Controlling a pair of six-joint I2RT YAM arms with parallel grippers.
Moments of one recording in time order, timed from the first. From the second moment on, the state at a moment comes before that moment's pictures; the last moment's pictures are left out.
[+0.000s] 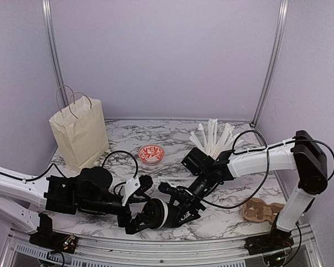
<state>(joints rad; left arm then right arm) -1.31 1.19 0.64 0.06 0.10 -0.19 0.94 1.72 1.02 -0.46 -1.01 -0.49</state>
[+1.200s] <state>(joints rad) -1.30 1.30 0.73 -0.14 0.02 -0.19 0.94 2.01 1.10 -0.27 -1.03 -0.51</state>
